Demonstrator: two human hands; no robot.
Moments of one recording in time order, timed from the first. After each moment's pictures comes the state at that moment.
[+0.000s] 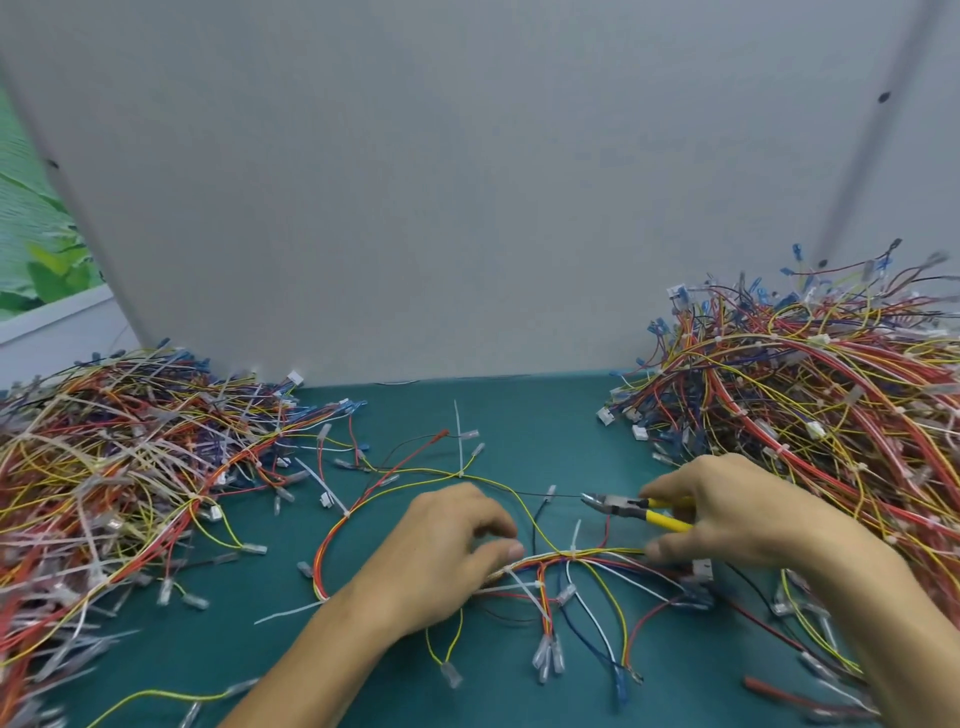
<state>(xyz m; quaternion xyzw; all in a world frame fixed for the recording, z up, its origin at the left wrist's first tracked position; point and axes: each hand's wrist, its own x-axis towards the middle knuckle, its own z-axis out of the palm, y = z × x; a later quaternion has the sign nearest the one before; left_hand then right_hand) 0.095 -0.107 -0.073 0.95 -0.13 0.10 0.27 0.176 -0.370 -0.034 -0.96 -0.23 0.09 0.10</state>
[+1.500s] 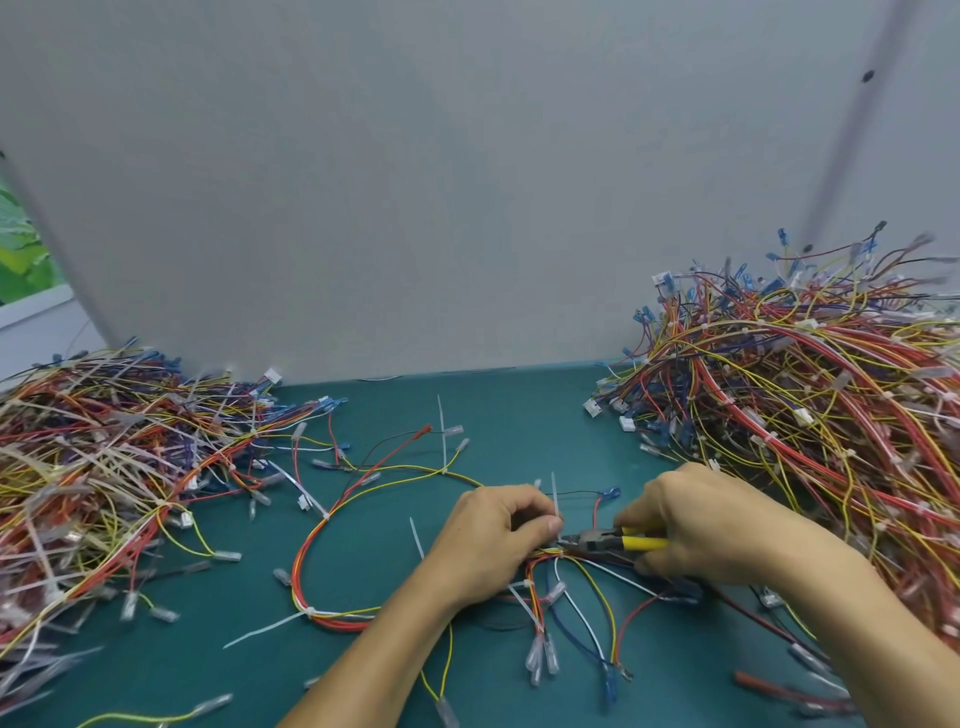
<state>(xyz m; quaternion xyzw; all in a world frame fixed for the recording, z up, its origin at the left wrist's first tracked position) 0.139 -0.148 -0.108 0.88 -0.09 0.05 0.46 0.182 -0.368 -0.060 -0.95 -0.30 0.07 0.04</state>
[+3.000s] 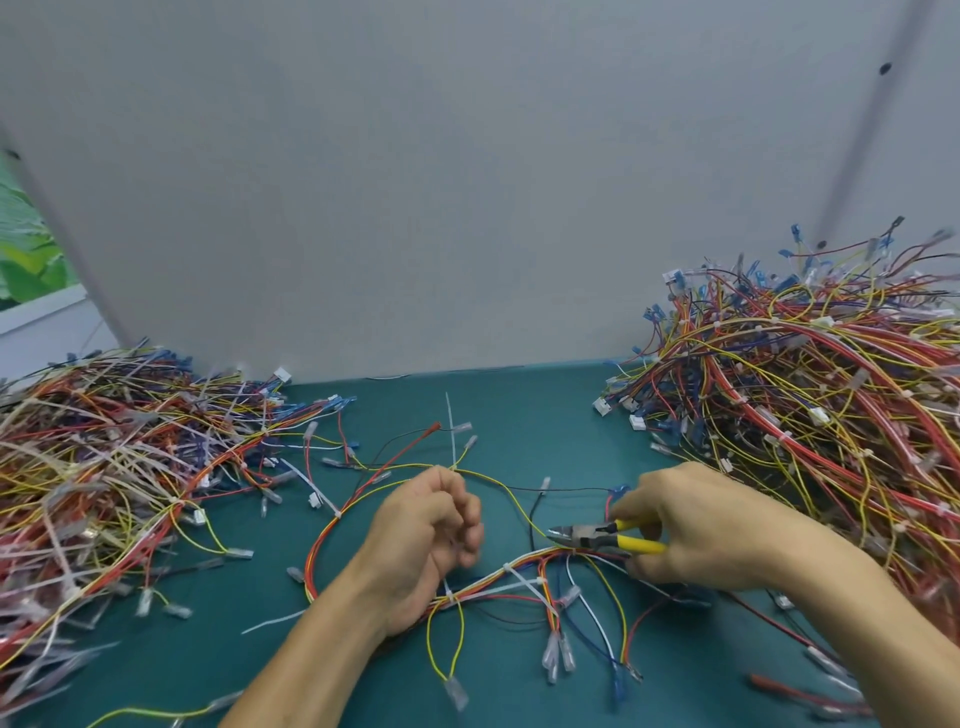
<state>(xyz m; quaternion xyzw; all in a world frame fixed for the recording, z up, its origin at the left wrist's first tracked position) 0.108 -0.110 -0.087 0.59 0.07 -0.01 0.81 0.164 -0.352 -0.042 -0.94 -0.32 0.08 0.05</state>
